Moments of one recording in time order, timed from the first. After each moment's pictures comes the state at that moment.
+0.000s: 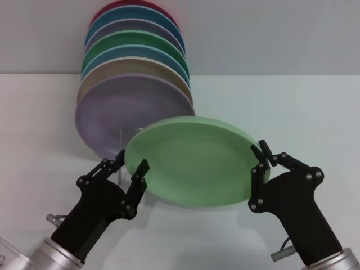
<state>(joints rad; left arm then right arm) -0.30 -2.08 -0.13 -0.39 2.08 1.42 -0.08 0.10 2.09 0.28 0.74 -2.16 -1.44 -0.85</state>
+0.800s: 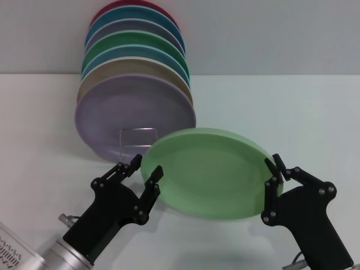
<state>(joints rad) -0.33 -2.08 -0.09 -0.39 2.08 1.39 -0.07 0.04 2.09 0.28 0.73 -2.14 -1.44 -0.85</state>
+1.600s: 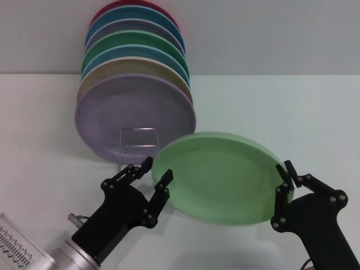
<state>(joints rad) -0.34 -2.08 -0.09 -0.40 2.12 1.37 -0.06 0.01 2.09 0.26 0.73 -2.12 -1.47 -0.86</state>
